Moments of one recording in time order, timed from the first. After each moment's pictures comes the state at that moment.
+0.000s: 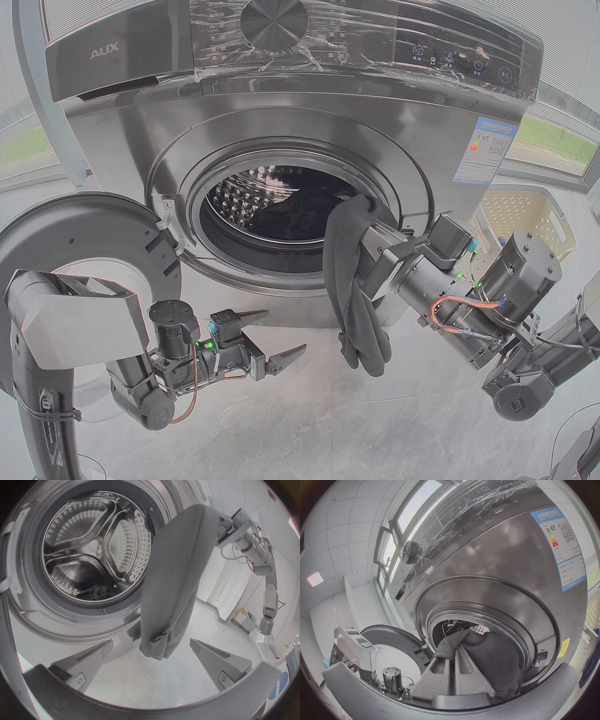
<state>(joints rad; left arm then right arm) -0.45 2.26 -0.56 -1.55 -0.43 0.07 0.77 1.85 -0.68 -1.49 -0.10 0.16</state>
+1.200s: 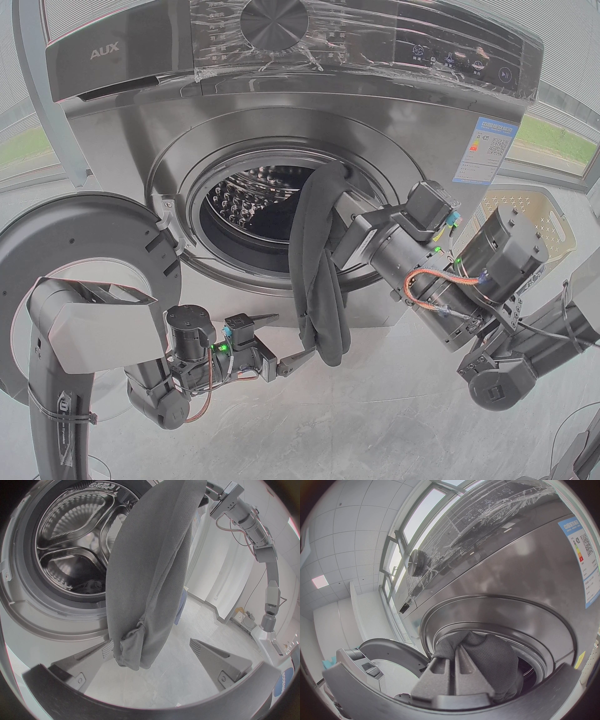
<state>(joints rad) -0.47 2.35 -0.65 -1.55 -0.43 0.07 0.81 1.91 -0.86 -1.49 -0.10 0.14</state>
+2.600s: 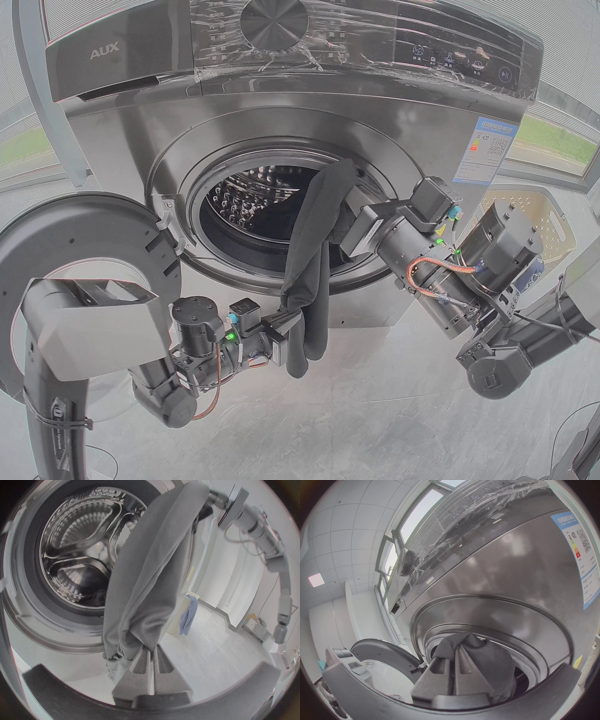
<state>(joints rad) -0.52 2.32 -0.70 -1.55 -0.26 0.02 0.76 1.93 -0.88 -1.49 -0.11 0.14</state>
